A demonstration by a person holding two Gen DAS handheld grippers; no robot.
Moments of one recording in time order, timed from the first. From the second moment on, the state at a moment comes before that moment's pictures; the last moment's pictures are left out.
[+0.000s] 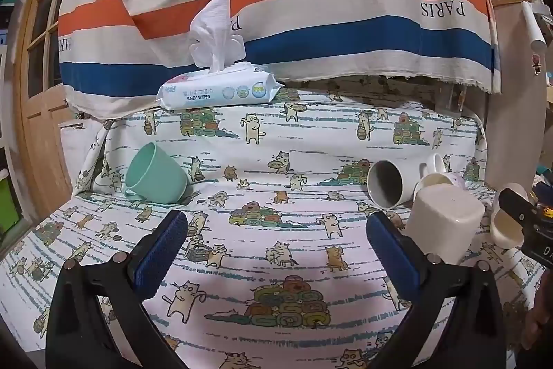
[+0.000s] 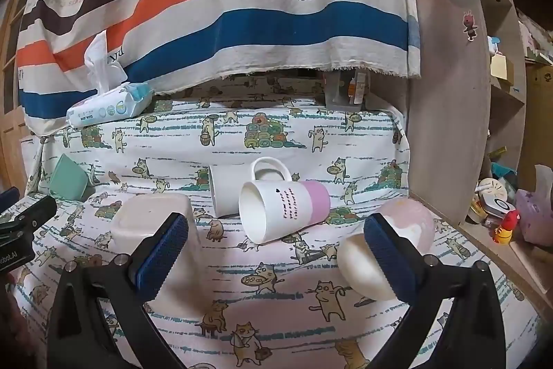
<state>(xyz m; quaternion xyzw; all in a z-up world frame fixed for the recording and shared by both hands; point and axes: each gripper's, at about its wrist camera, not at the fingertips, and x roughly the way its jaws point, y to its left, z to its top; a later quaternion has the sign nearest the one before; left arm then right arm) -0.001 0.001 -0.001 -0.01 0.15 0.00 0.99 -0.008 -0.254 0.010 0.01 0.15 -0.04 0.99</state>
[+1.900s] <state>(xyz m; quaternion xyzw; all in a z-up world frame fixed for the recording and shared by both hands) -0.001 -0.008 -0.001 0.01 0.16 -0.01 0.99 -0.005 -0.250 0.006 0.01 0.17 -0.01 0.99</state>
